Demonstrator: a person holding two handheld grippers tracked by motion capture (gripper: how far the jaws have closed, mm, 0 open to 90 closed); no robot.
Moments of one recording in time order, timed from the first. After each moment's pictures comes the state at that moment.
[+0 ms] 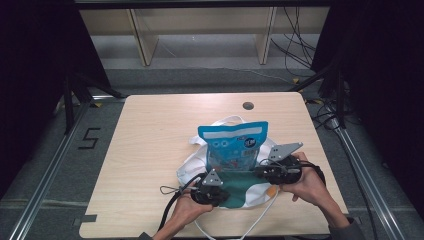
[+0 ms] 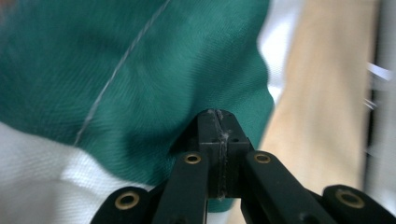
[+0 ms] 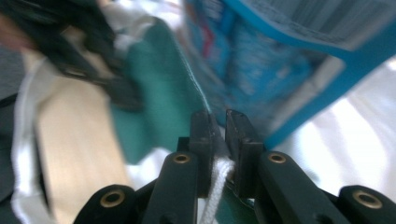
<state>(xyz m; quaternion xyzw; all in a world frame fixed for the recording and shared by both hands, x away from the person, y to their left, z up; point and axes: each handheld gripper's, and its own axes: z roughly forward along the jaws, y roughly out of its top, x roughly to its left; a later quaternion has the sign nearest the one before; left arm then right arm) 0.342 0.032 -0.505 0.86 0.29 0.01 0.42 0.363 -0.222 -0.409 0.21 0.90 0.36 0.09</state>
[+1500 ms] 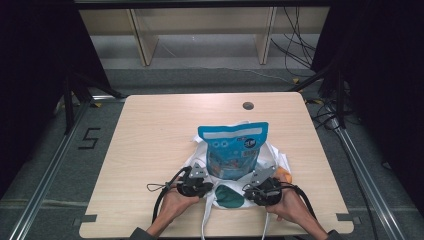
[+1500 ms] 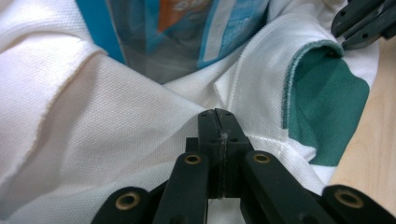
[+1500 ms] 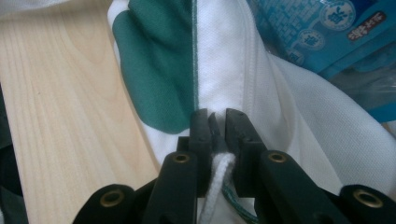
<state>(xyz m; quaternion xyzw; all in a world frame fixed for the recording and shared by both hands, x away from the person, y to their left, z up) 0.361 0.075 -0.505 0.86 0.32 0.07 0.38 0.345 -0.189 -0.483 0.20 0.93 0.28 0.09</state>
